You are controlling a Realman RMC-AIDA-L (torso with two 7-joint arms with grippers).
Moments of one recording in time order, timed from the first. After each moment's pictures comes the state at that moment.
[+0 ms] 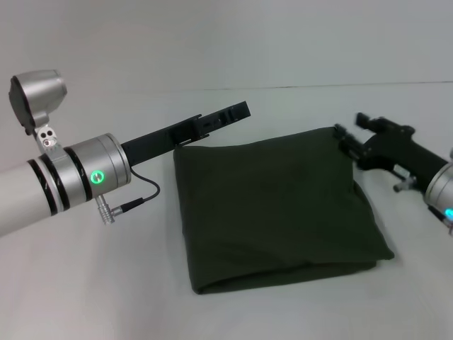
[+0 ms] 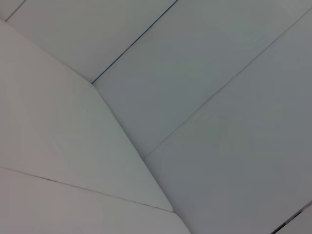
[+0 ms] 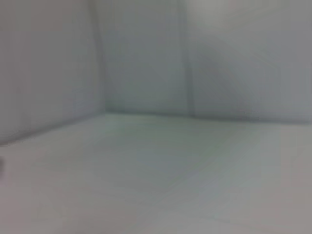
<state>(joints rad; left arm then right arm) -0.62 -2.17 1.00 0.55 1.48 1.14 -1.90 0.55 2.09 -0.75 -0.25 -1.33 -1.02 0.76</state>
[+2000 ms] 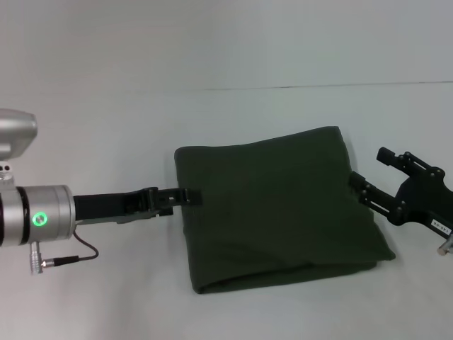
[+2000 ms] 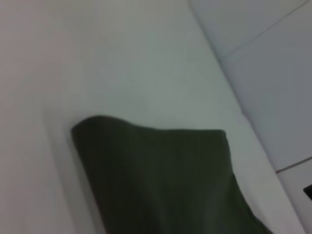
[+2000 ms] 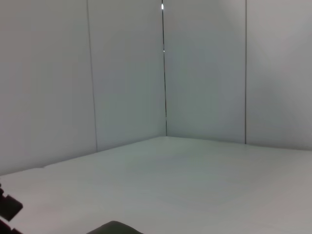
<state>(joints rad) -0.52 -2.14 0.89 0.77 2.04 1.32 -2.34 0.35 2.09 -0.71 -0.35 -1.47 -1.34 0.76</state>
